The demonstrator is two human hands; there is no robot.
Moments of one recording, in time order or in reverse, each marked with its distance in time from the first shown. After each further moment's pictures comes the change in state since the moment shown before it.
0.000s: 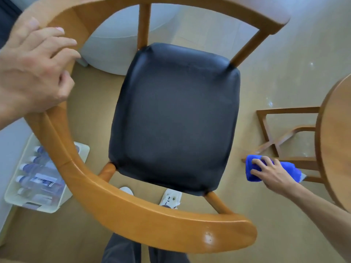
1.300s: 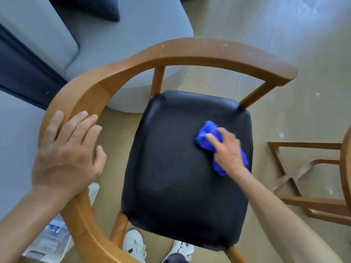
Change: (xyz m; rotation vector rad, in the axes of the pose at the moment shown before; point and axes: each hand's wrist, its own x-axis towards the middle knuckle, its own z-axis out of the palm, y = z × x) left_hand -0.007 0.054 -0.023 0.084 0.160 -0.248; right_hand 0.239 -0.029 -0.115 0.460 0.622 0.443
